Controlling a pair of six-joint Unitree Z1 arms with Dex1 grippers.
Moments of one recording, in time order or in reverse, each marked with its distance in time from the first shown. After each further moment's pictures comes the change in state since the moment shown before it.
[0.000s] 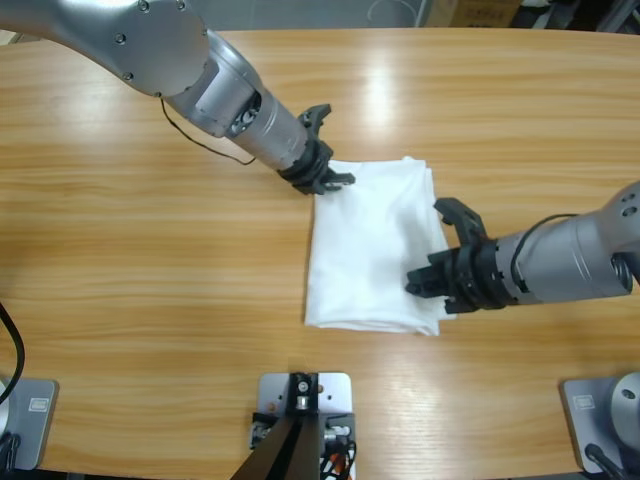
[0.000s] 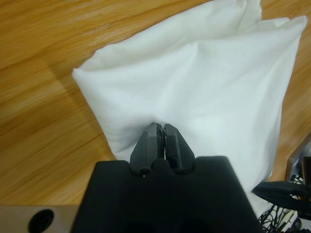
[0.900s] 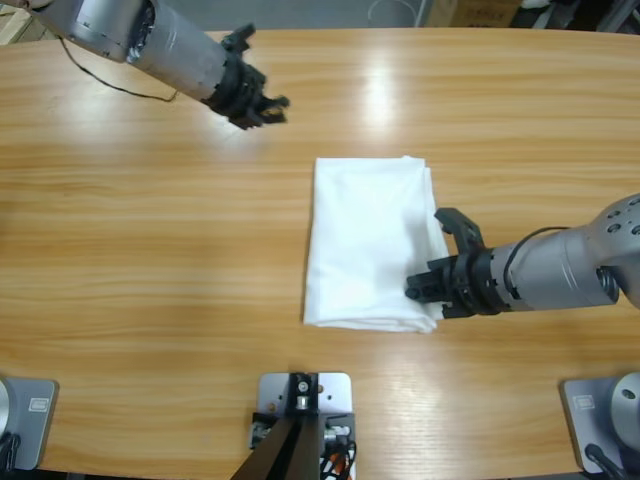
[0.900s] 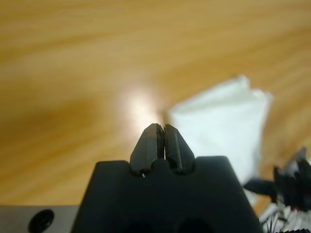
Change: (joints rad) arm 0 0.154 -0.166 0.046 0.032 0.005 0.088; arm 1 0.000 0.047 0.060 -0.119 -0.002 0.032
